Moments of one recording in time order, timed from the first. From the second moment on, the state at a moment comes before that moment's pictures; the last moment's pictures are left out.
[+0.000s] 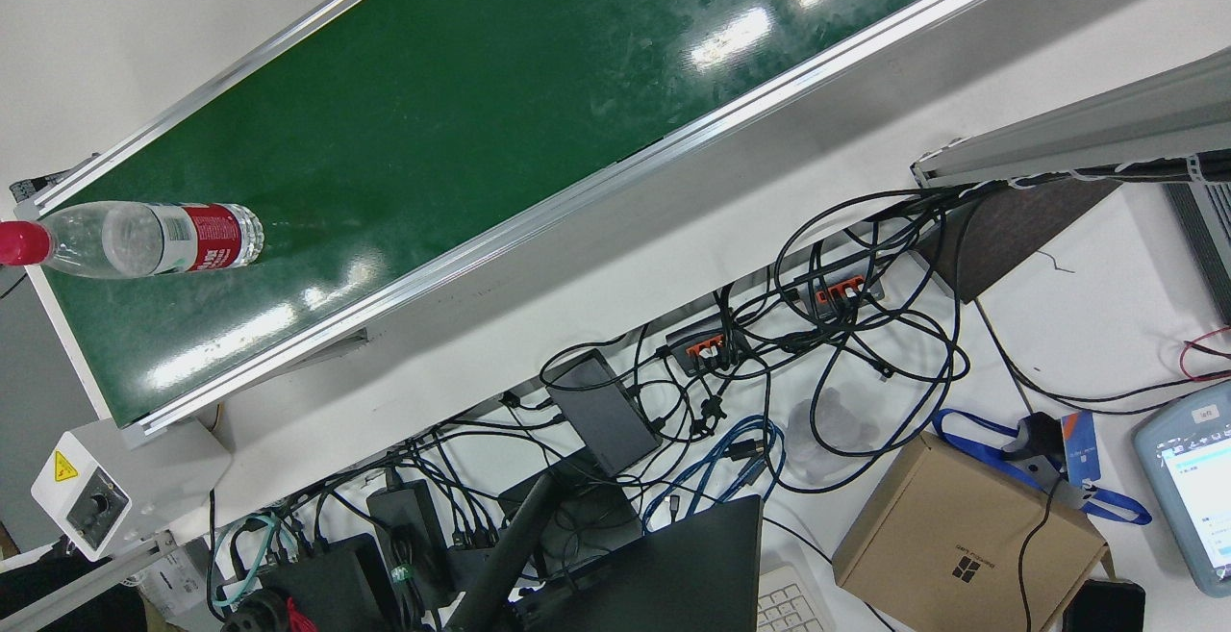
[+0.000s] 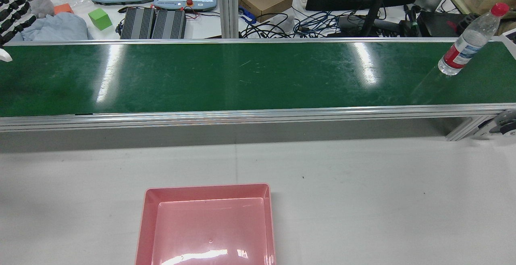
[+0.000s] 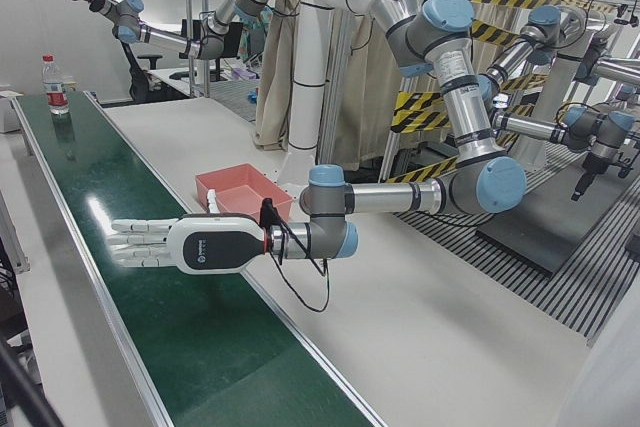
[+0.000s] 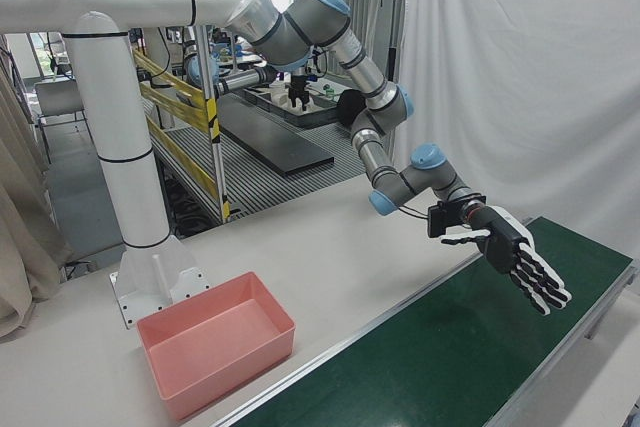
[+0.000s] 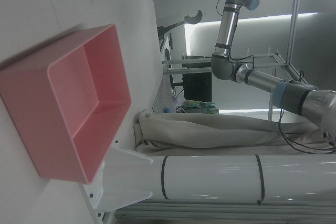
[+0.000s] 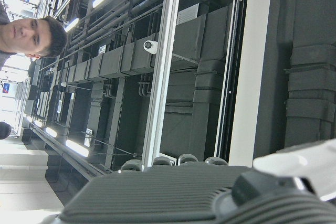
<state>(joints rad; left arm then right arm) -1.15 -1.72 -1.75 -0.03 1.48 0.25 1.96 -1.50 1.50 -2.61 -1.55 -0.04</state>
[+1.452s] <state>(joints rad) -1.15 -1.72 -1.75 -0.06 1.49 0.22 1.96 -1.50 1.50 -2.61 -1.55 -0.04</state>
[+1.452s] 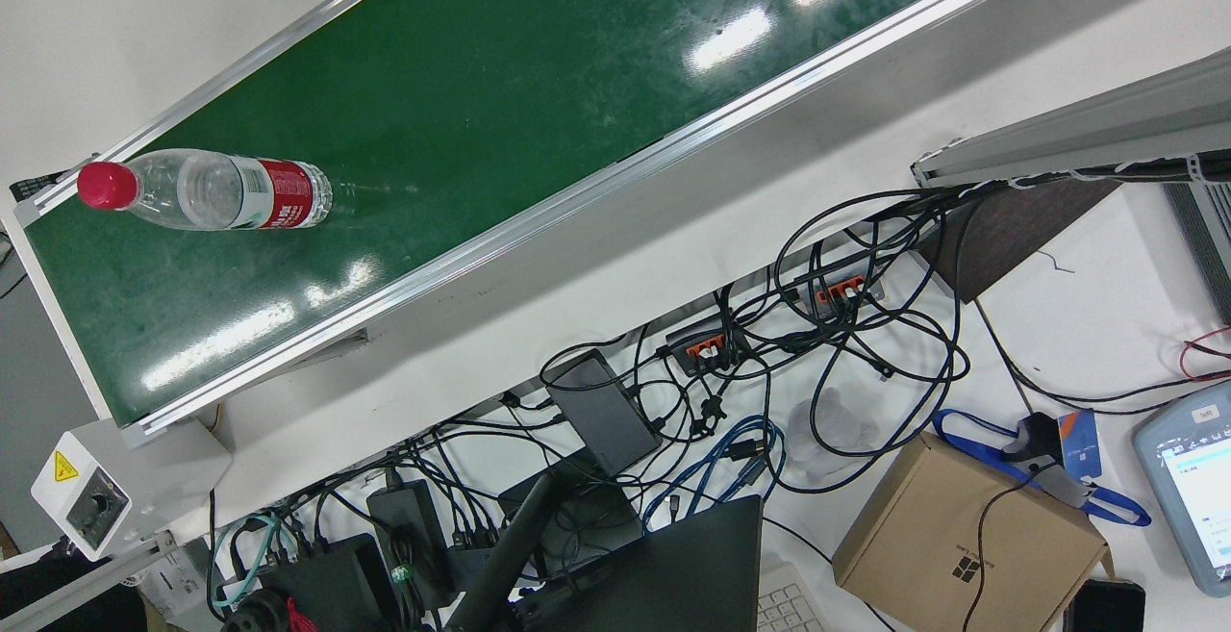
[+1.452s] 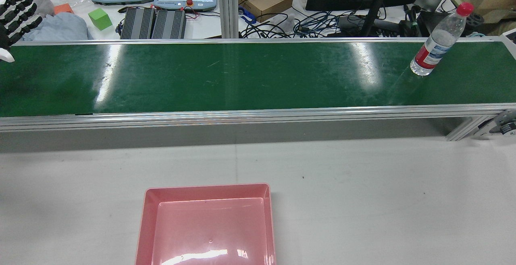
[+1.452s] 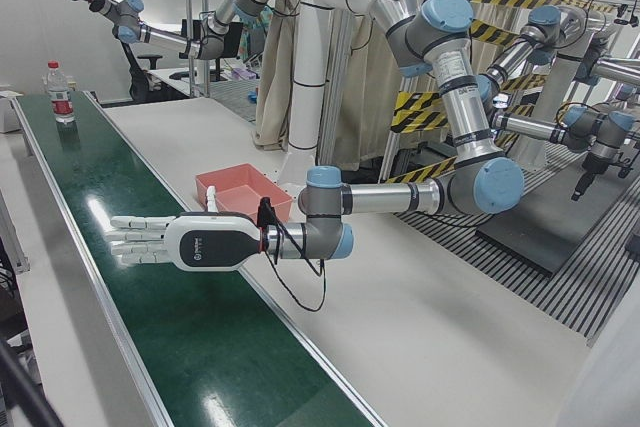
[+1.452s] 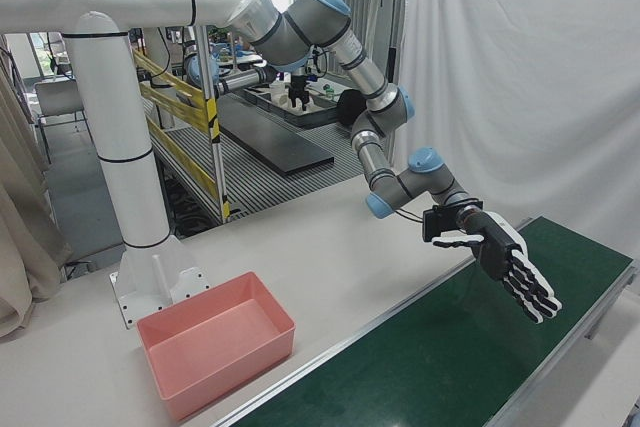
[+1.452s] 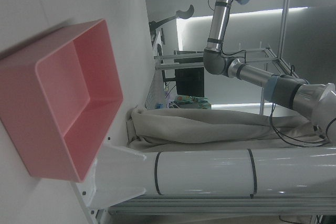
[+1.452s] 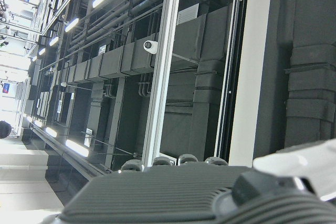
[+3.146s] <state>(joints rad) -1.15 -1.72 -1.75 -0.06 1.49 0.22 1.95 -1.50 1.50 -2.61 -1.55 -0.04</state>
